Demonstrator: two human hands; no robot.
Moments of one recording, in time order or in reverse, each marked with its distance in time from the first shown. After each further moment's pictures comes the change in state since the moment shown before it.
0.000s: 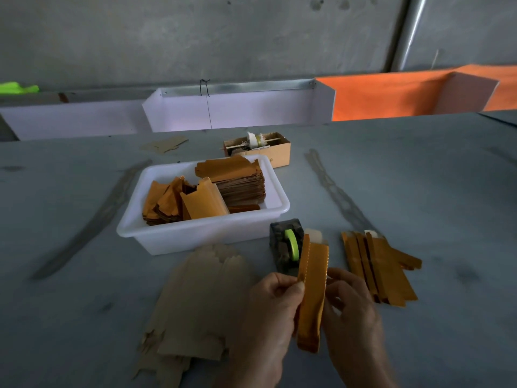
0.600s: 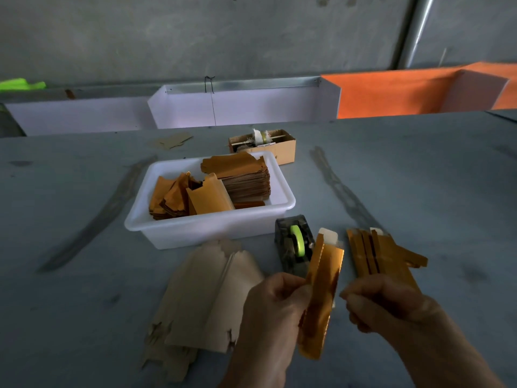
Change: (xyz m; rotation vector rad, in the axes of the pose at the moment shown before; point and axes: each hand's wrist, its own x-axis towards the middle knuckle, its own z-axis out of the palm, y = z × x) left_hand -0.021 0.015 -0.006 0.063 0.007 0.048; right_hand -0.002 -0.014 -0.070 0.469 -0.374 0.020
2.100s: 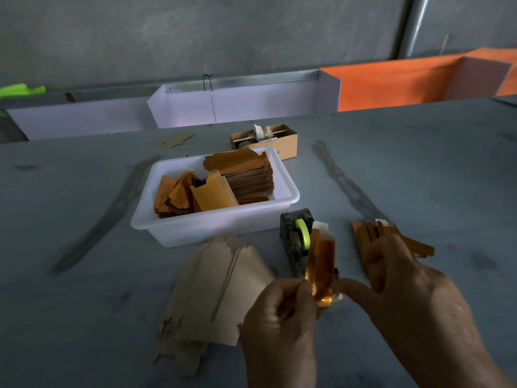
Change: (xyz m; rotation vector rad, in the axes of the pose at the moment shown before) left_hand -0.022 -0.016 0.004 -0.068 0.237 0.306; right_hand 0.001 -0.044 0.025 -0.856 0.231 0.059
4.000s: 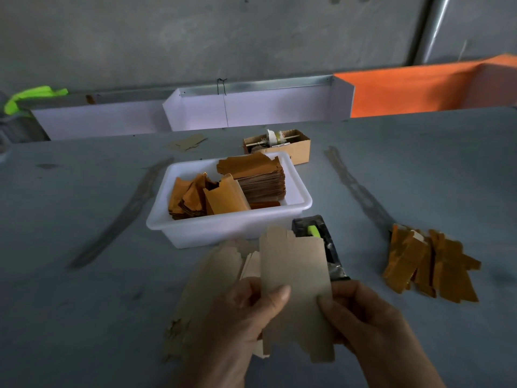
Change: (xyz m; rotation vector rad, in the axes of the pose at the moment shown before) left_hand 0.037 0.003 -0.060 -0.029 -0.251 -0.267; right_hand -0.008 -0.002 0.053 1.096 -0.270 0.267
